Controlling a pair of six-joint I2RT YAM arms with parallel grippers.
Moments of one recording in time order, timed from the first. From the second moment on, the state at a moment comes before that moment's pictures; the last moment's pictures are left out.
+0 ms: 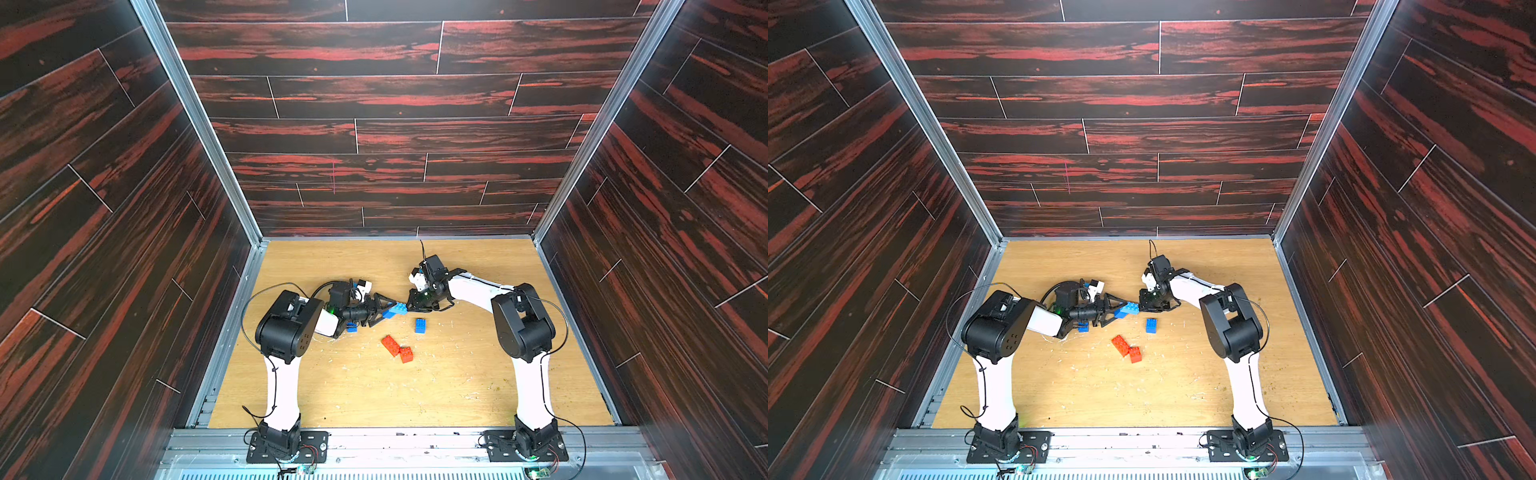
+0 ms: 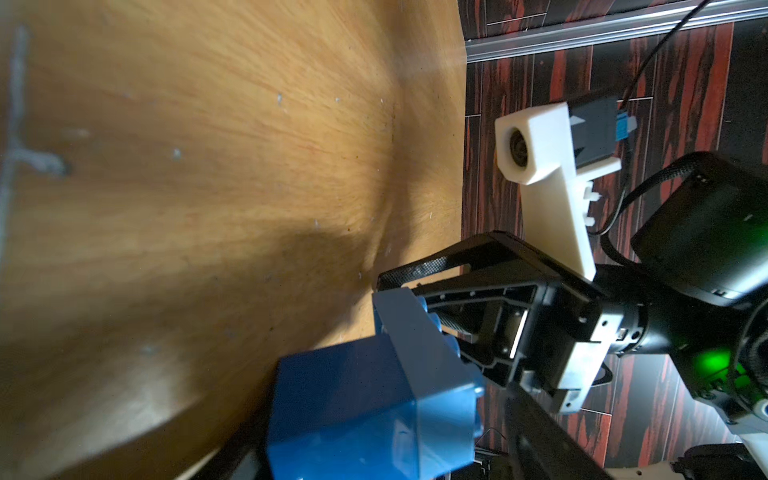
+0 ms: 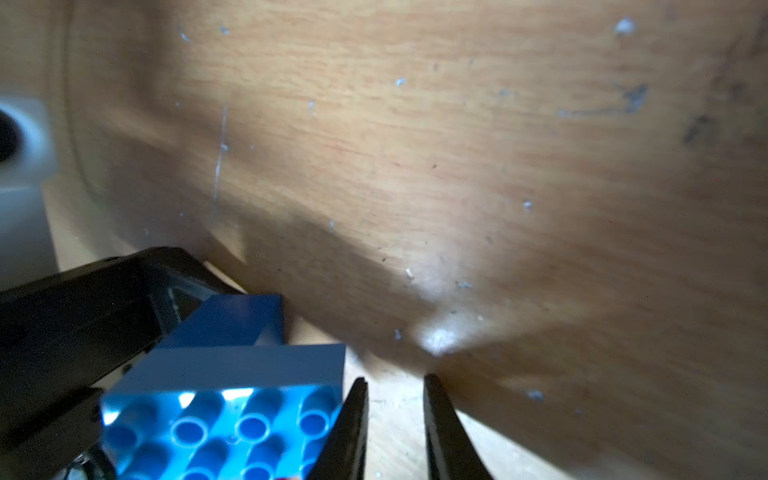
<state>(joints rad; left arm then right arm) -0.29 2.10 0.87 0.73 0.90 -1.05 0.52 2.14 1.51 -0.54 -0.40 0.36</state>
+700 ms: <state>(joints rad) -0.27 2.08 0.88 0.66 0.90 -1.02 0.53 2.09 1.50 -0.52 -0.45 0.37</state>
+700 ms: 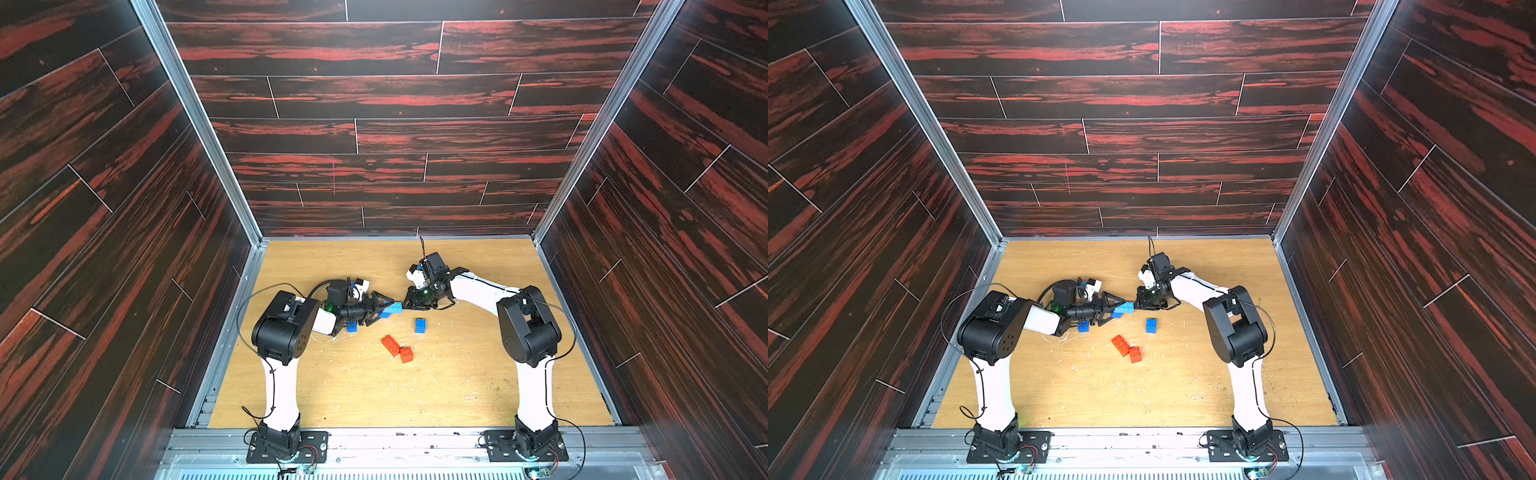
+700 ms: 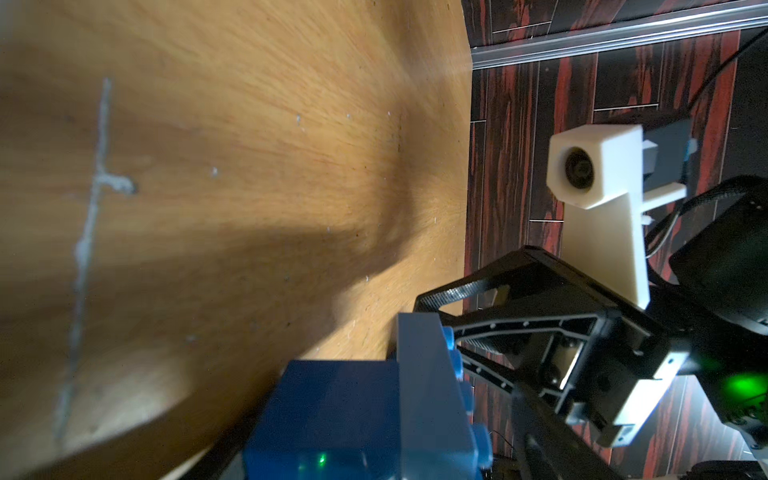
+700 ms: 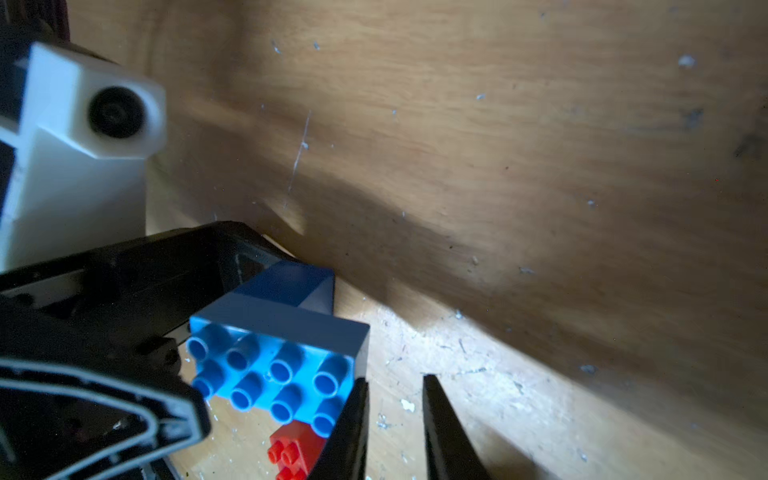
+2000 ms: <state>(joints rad) -0.25 2.05 0.88 0.52 0.99 -0.99 0.53 1.73 1.27 -0.46 -0.55 0.10</state>
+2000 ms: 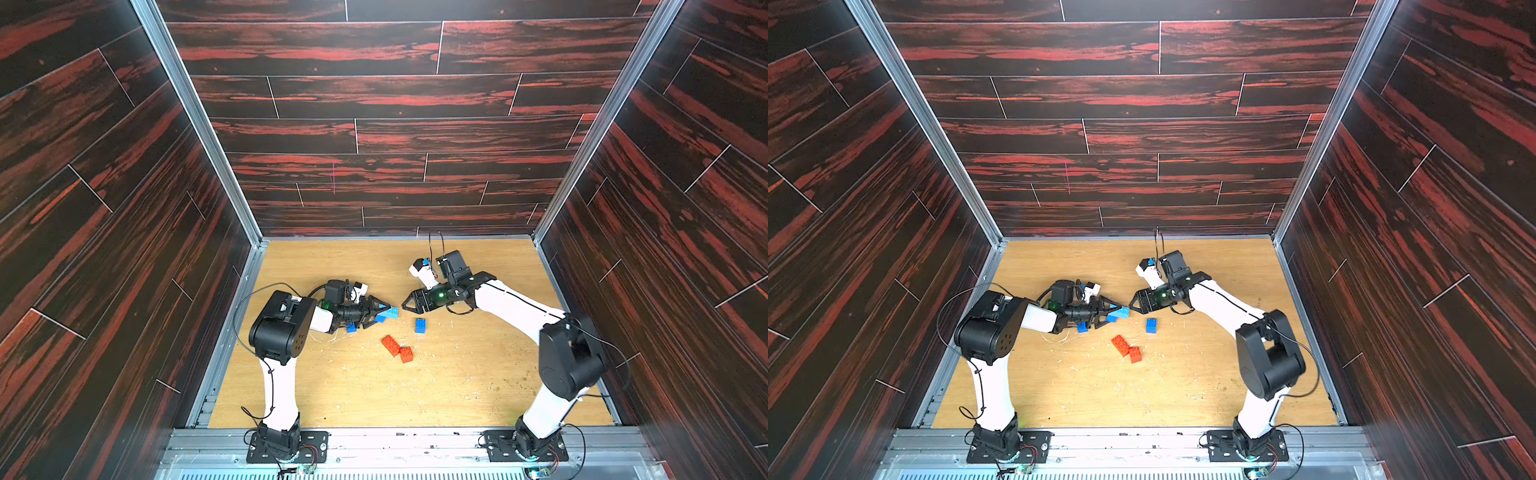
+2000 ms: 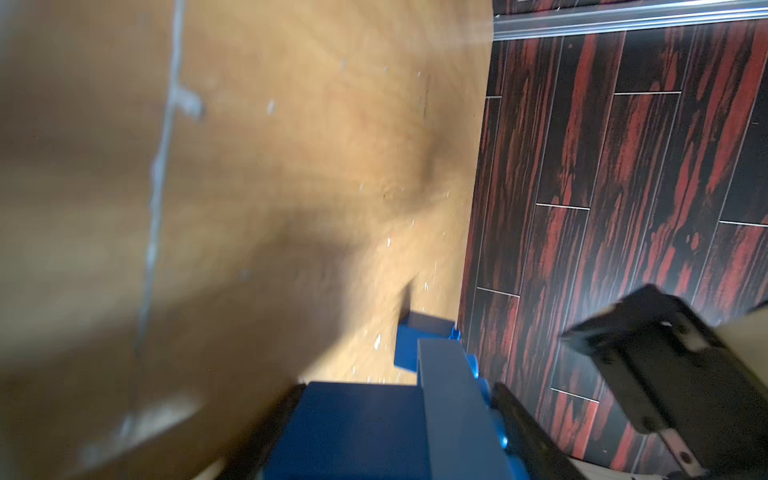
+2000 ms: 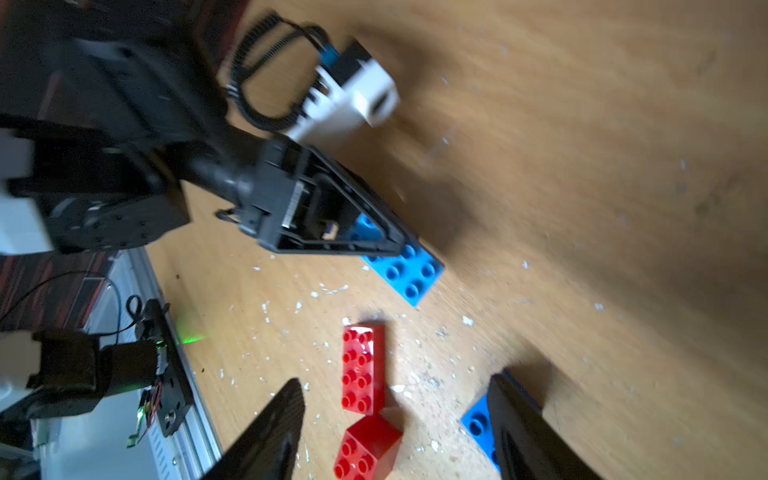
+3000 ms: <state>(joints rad) -0.30 1.65 0.76 0.18 1.00 -1.03 0.68 1.68 1.16 -0.34 -0.54 -0.05</state>
